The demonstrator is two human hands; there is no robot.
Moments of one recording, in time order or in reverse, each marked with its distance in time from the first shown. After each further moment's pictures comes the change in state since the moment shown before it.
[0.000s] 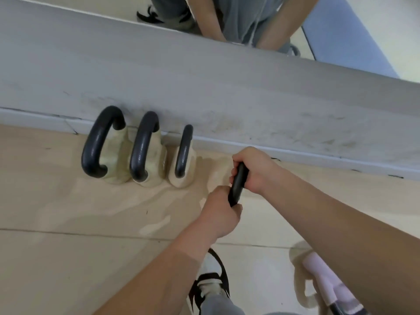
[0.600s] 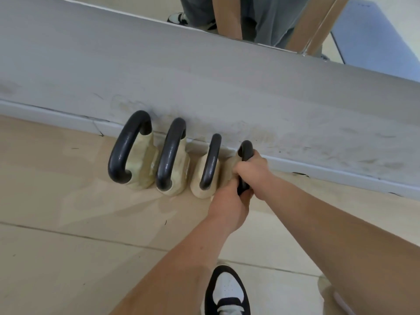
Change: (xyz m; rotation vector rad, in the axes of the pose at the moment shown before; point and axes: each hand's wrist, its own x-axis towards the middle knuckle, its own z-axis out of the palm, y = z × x) left_hand 0.052 -0.018 -0.032 -0.004 0.180 0.063; right_hand 0.058 0.012 0.060 -0.551 0.090 -0.288
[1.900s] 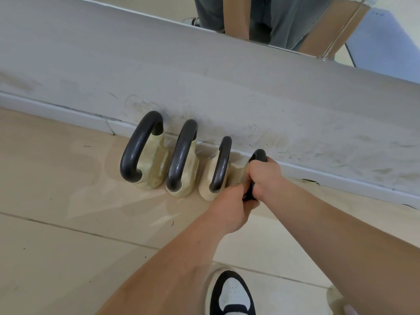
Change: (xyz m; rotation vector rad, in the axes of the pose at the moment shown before) left_hand 0.004 -0.018 -0.022 0.065 -0.111 0.197; right_hand 0.000 -0.010 0.017 0.381 0.168 0.191
